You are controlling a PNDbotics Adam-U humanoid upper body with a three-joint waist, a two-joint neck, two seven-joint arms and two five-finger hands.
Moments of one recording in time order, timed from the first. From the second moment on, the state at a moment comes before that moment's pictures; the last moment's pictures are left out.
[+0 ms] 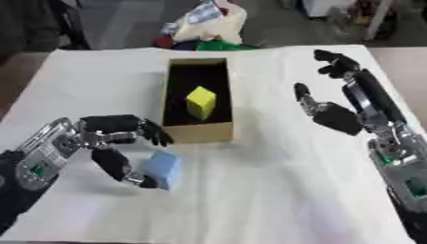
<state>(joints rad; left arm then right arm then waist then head) -0.63 0.50 -0.46 -1.42 -0.56 -0.29 -0.63 -0.53 -0.44 0.19 -1.51 0.49 -0.11 0.02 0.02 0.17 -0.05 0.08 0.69</state>
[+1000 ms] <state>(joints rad) -0.62 0.49 -0.43 -1.42 -0.57 -0.28 -0.56 -0.53 -0.44 0.19 -1.51 0.49 -0.11 0.02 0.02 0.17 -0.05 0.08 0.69</state>
